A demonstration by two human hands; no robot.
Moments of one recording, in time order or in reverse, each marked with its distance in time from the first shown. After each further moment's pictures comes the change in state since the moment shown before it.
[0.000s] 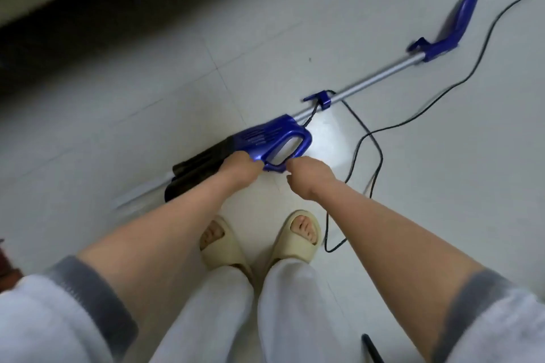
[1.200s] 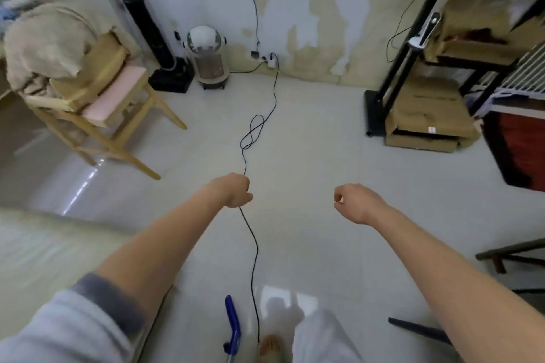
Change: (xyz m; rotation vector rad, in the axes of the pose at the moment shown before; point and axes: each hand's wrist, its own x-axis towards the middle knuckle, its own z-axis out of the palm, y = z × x) left_hand -0.551 0.934 0.121 1.576 0.141 1.059; right_hand -0.643 0.579 -0.550 0.569 0.651 0.794
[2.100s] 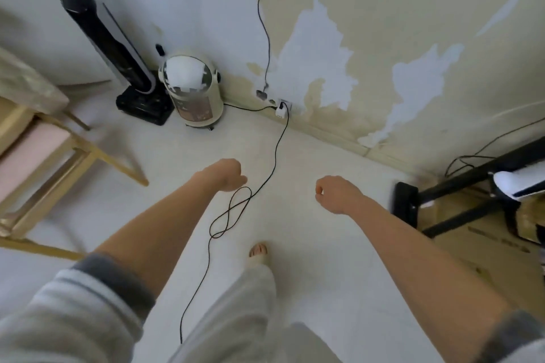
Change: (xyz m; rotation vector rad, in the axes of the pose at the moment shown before) left_hand 0.643 -0.075 -0.424 -0.325 -0.025 -0.171; right_hand 0.741 0.070 -0.348 -0.106 -0.170 -0.180
